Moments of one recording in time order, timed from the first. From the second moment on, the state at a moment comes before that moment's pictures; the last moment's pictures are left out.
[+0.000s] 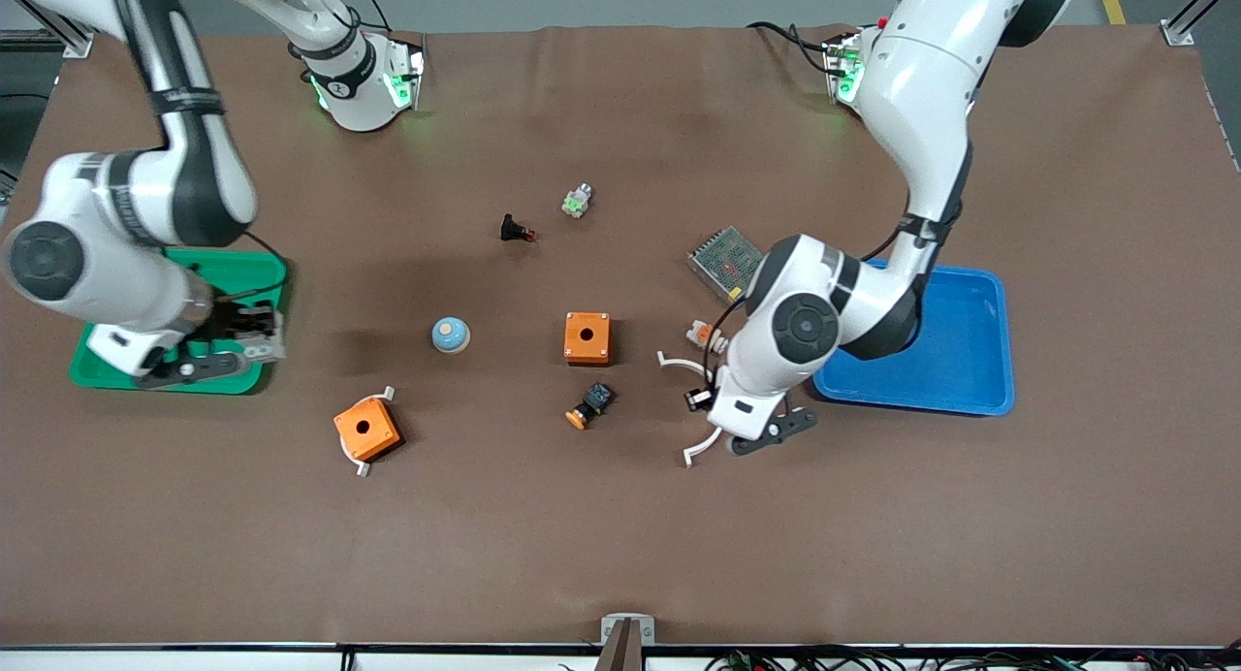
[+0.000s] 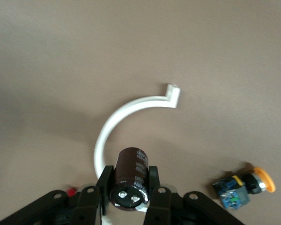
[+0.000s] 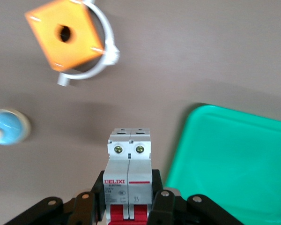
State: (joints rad) left arm -0.49 0.78 -0.07 -1.33 -0.12 2.19 -0.88; right arm 0.13 0.22 -0.05 -1.92 -0.07 2.00 -0.06
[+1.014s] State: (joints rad) left arm -0.54 0.88 -0.07 -1.28 -0.24 2.28 -1.00; right arm 0.50 0.48 -0.05 -1.78 0.10 2.16 0.51
